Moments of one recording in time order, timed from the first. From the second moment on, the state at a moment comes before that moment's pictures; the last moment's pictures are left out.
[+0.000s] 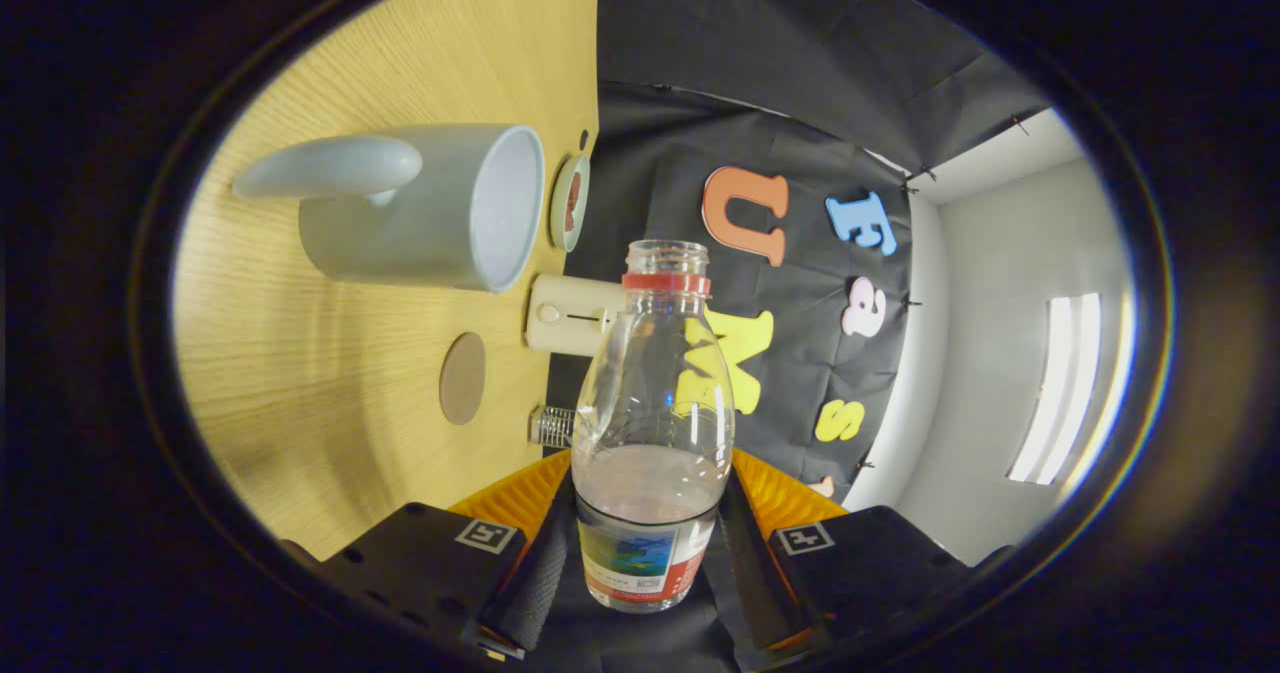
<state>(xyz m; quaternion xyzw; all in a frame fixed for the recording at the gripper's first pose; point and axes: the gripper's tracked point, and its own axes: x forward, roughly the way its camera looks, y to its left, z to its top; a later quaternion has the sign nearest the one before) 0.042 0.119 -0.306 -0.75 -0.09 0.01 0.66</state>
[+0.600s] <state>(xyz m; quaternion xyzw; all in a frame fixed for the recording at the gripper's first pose) 0.040 0.118 -0.296 -0.77 -0.09 0.00 0.63</state>
